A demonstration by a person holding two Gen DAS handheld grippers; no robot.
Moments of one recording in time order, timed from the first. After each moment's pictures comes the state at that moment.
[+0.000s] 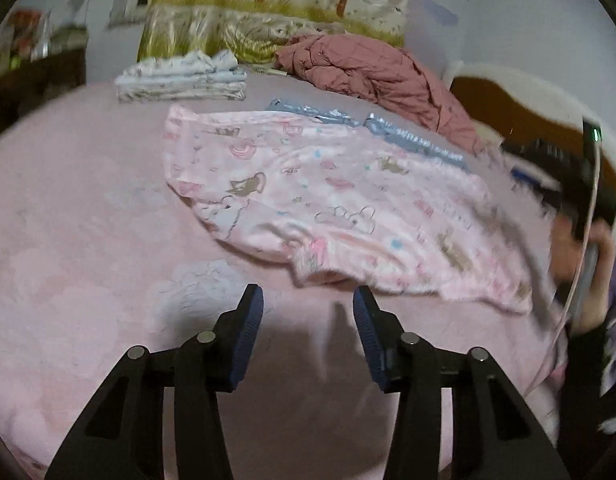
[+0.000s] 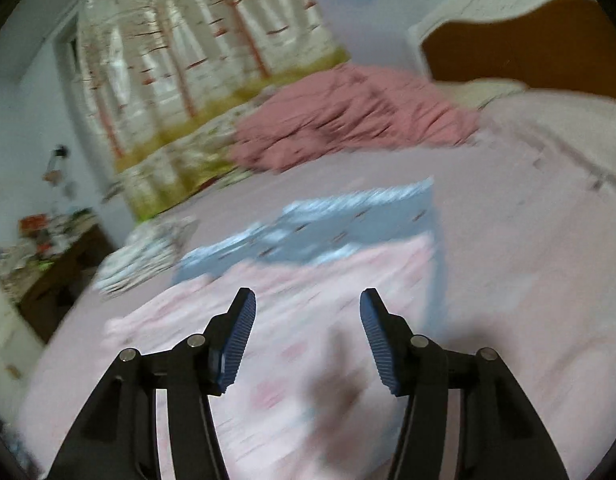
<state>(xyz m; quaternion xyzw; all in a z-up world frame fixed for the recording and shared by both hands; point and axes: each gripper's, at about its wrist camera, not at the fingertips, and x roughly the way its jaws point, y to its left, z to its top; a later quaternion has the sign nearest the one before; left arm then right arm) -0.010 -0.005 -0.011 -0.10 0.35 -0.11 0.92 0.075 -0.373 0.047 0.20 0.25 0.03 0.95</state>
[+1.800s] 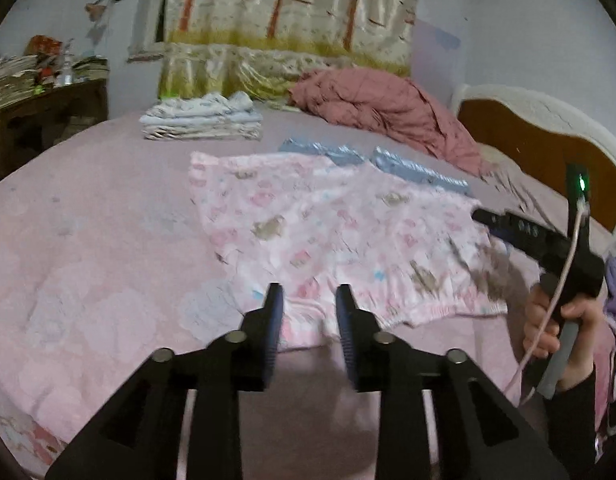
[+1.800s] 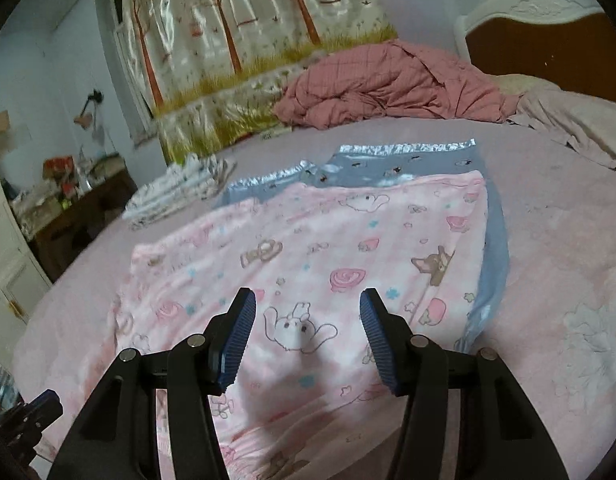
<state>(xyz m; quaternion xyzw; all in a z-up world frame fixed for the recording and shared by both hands) -0.053 -0.002 0.014 -0.07 0.29 -0.06 0.95 0.027 -0.304 0.006 0.14 0.28 0.07 0.95</state>
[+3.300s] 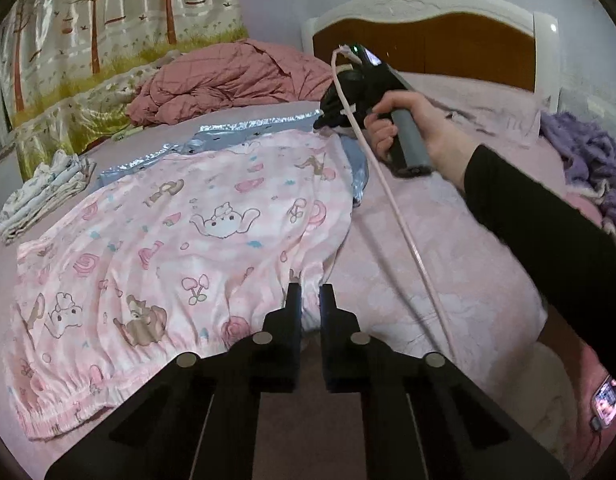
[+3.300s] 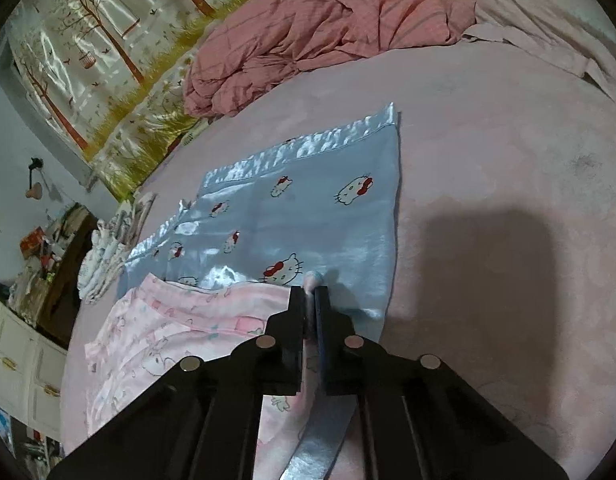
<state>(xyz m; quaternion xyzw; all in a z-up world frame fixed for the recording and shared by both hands) -0.021 -0.220 -0.020 0.12 0.30 -0.25 0.91 0.247 -0.517 -0.042 0.28 0.38 0.05 0.88</state>
